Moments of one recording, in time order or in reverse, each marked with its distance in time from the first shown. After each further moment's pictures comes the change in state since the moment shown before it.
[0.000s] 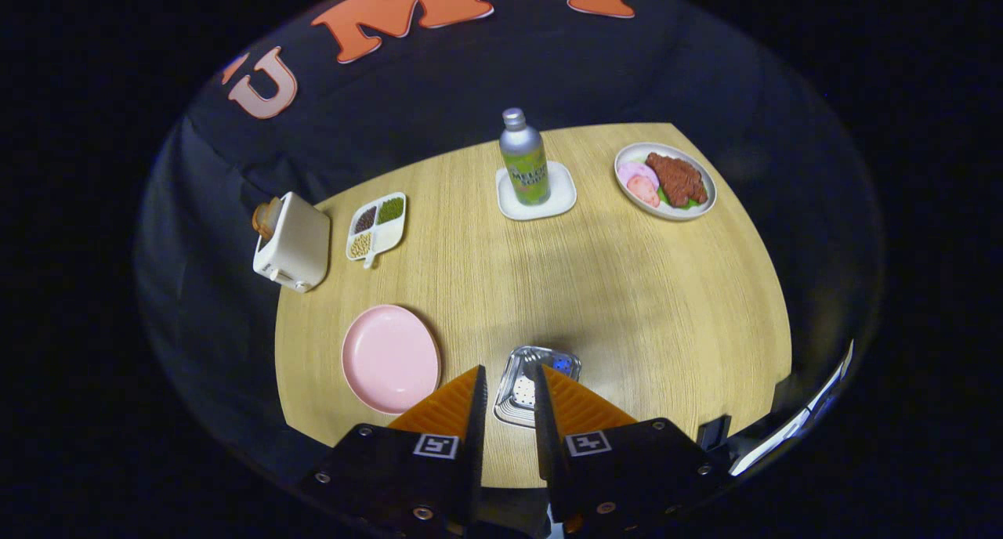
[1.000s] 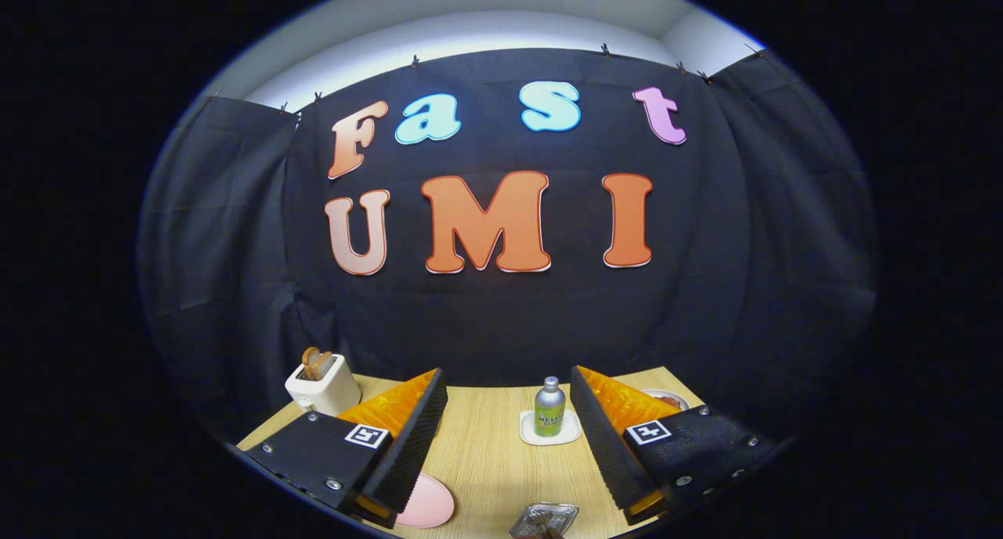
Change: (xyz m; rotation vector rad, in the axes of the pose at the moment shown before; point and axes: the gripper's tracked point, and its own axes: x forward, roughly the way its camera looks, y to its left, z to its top) arm -0.150 0.072 0.127 -0.179 -0.963 -0.007
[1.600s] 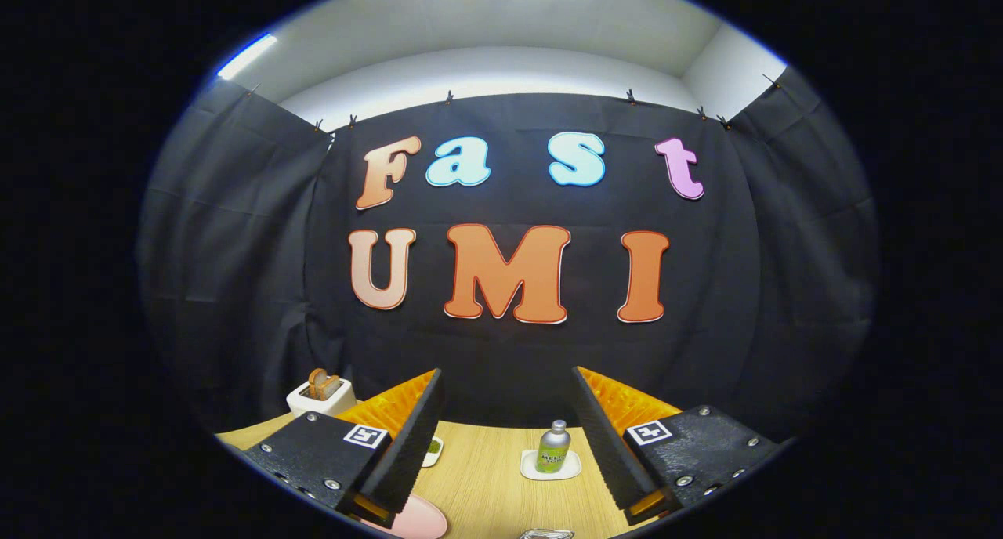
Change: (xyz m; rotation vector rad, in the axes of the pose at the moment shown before) arm -0.007 0.020 0.029 -0.060 -0.172 0.041
